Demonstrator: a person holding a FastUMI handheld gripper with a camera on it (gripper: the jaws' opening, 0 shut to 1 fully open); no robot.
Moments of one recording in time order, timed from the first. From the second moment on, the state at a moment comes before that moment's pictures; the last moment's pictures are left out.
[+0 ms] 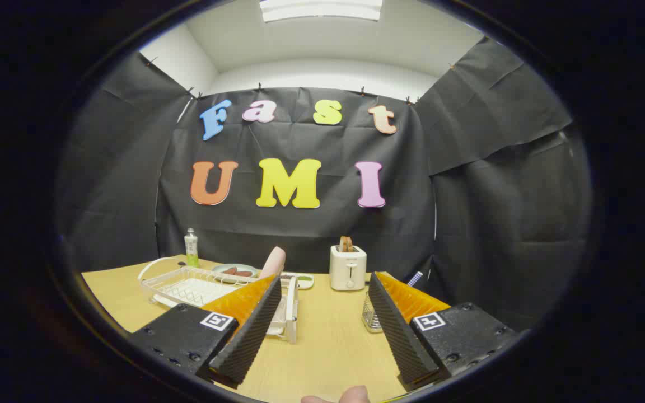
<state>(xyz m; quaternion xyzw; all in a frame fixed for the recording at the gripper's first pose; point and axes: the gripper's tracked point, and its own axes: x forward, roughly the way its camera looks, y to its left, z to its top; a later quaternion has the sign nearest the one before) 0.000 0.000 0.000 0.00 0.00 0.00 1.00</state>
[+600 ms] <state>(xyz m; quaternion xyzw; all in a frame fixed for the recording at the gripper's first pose) 0.000 0.000 0.005 0.00 0.00 0.00 1.00</state>
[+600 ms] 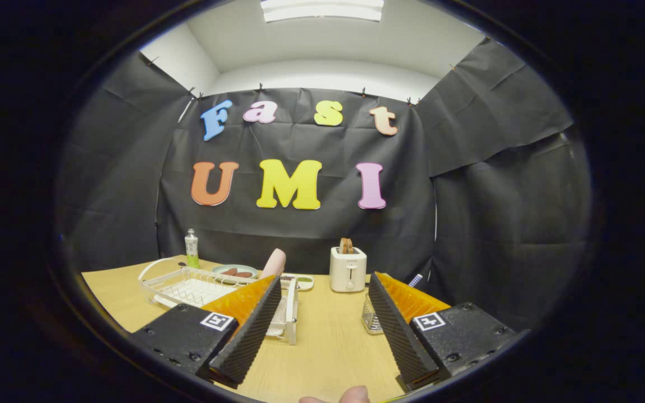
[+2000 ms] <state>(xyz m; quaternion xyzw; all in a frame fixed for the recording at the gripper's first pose) 0.150 0.077 0.083 -0.04 0.18 0.11 0.98</state>
